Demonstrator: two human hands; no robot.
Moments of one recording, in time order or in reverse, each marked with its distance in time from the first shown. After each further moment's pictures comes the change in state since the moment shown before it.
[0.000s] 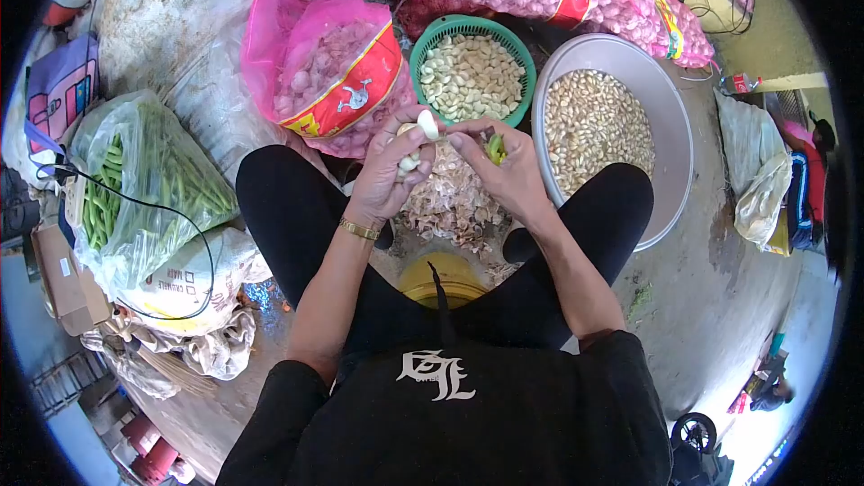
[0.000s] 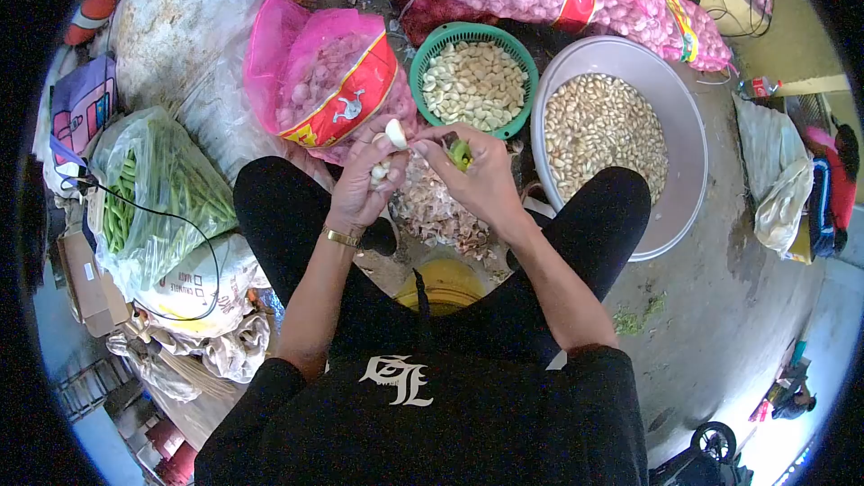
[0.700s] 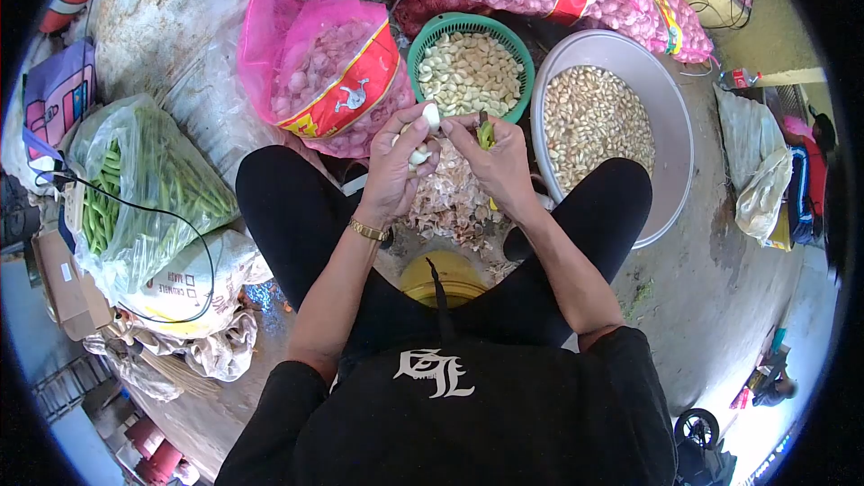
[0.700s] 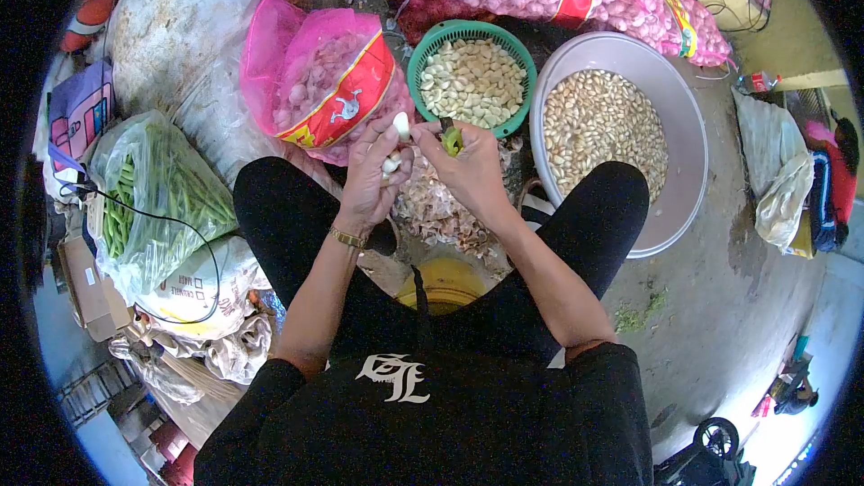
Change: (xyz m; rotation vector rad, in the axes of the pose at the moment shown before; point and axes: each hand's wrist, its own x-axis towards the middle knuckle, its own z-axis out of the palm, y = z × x) left_hand 0.010 -0.015 0.004 0.113 0.137 0.058; right_hand 0.009 0.012 0.016 0.263 0.133 0.124
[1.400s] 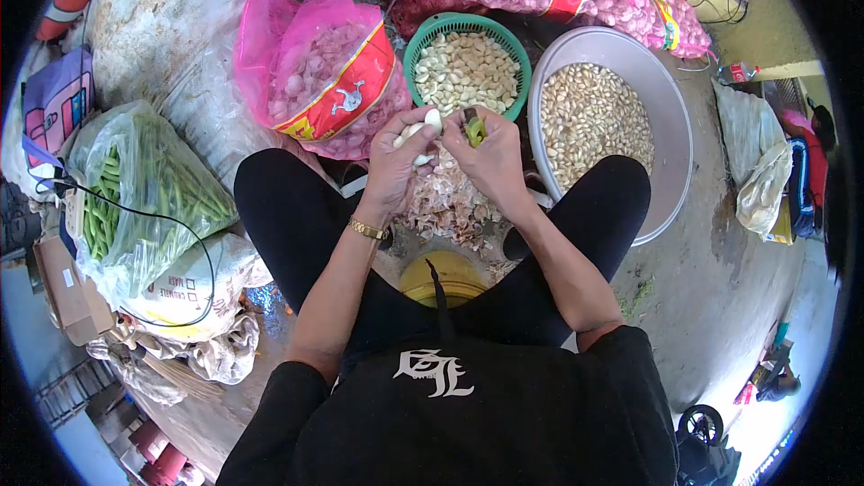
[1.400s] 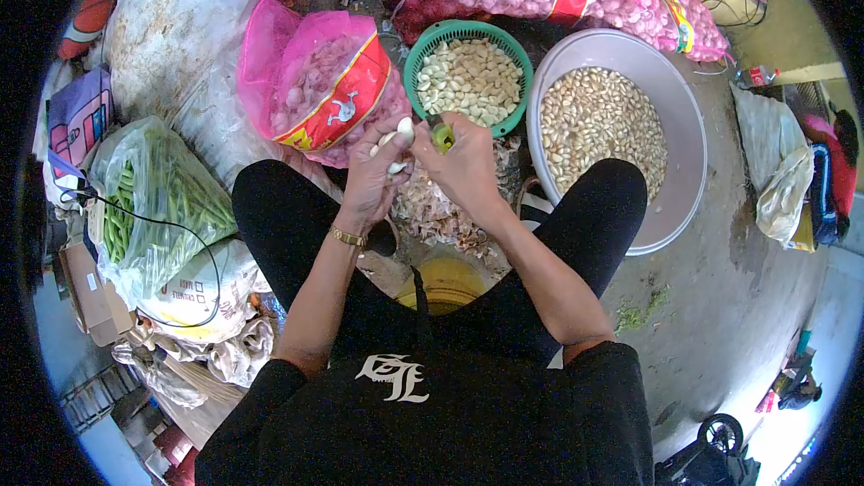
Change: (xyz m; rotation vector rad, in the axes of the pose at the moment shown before) left_hand 0.003 -0.007 0.002 0.132 0.063 -0.009; right_hand 0.004 0.004 -0.002 -0.198 0.062 -0.068
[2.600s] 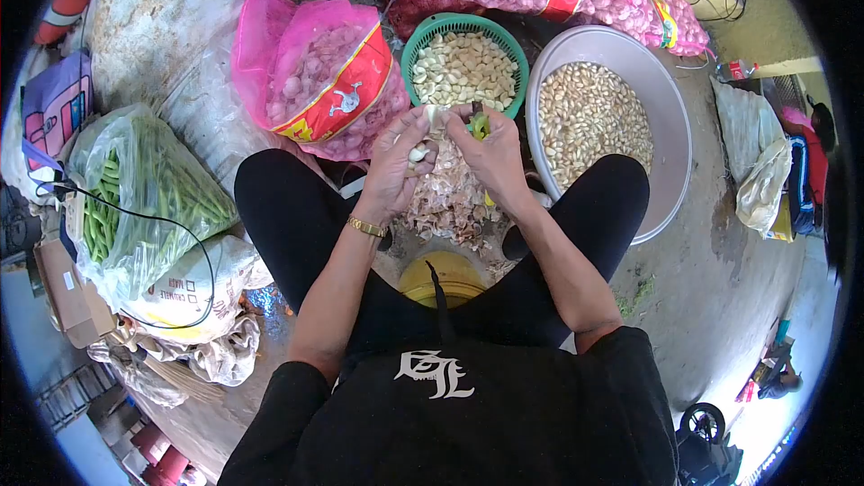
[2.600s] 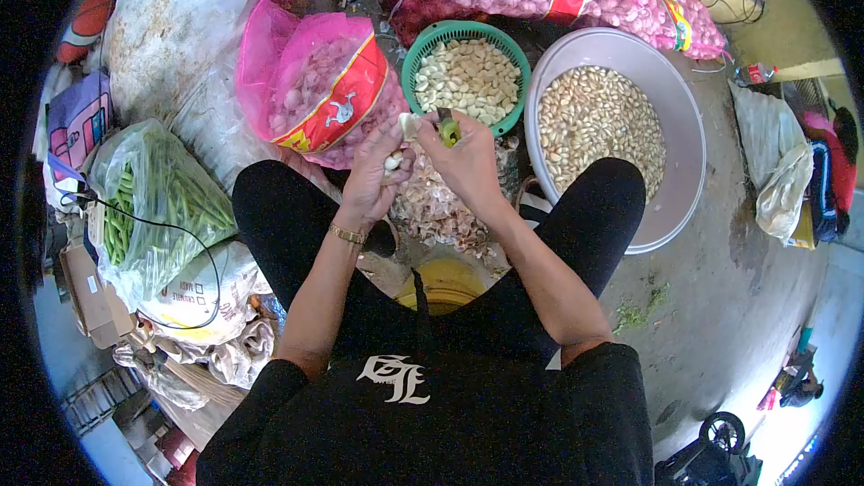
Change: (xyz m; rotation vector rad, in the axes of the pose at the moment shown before) left_hand 0.007 -0.003 -0.003 -0.130 -0.006 -0.085; right_hand 0.003 0.003 -0.001 0.067 0.023 0.021
